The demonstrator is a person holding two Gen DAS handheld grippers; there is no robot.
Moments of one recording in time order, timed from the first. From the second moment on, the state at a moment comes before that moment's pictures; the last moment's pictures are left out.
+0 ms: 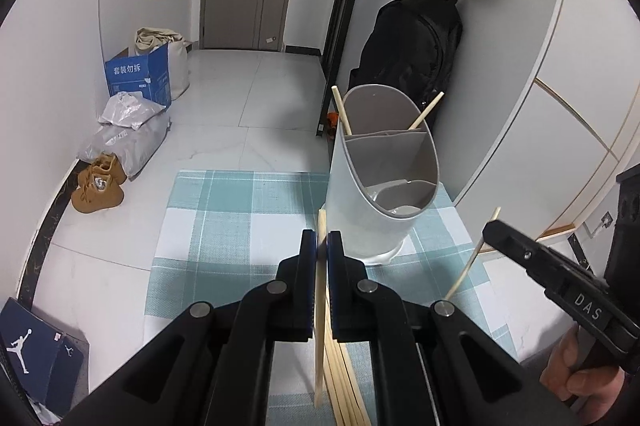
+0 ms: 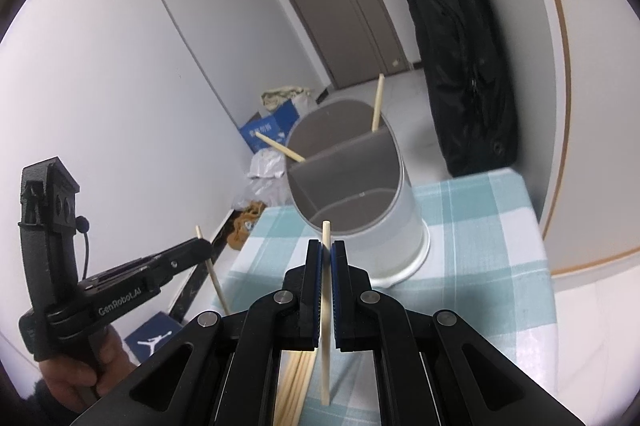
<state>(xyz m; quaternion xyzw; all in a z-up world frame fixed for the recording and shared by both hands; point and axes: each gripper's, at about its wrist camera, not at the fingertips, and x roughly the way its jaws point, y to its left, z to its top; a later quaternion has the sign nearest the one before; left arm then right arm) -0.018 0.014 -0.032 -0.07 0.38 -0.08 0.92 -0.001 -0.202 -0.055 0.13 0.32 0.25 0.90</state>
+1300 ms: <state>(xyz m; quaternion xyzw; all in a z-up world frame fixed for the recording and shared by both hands) 0.009 0.000 0.068 -0.06 0.36 -0.10 0.93 0.030 -0.204 0.032 0.13 0.26 0.25 0.92</state>
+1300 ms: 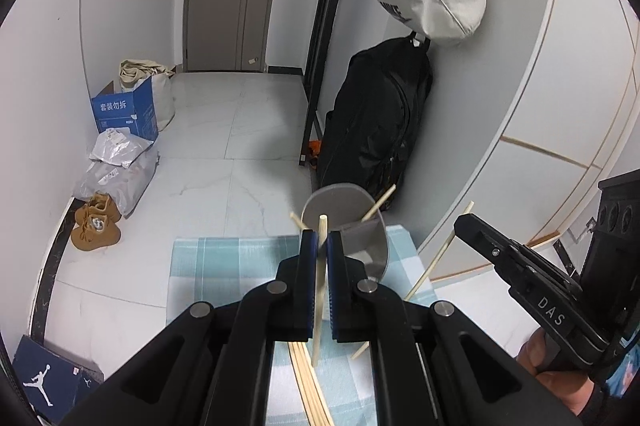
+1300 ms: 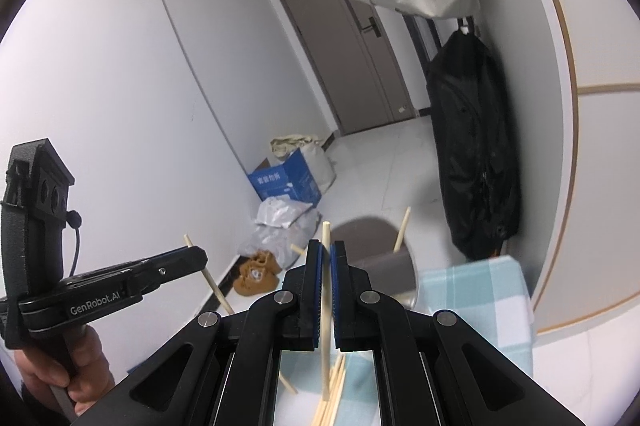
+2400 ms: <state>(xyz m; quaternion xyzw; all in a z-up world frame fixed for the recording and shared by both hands) 0.120 -0.010 0.080 -0.09 0.33 -0.10 0.94 0.171 -0.205 0.061 0.13 0.23 0.24 0.93</state>
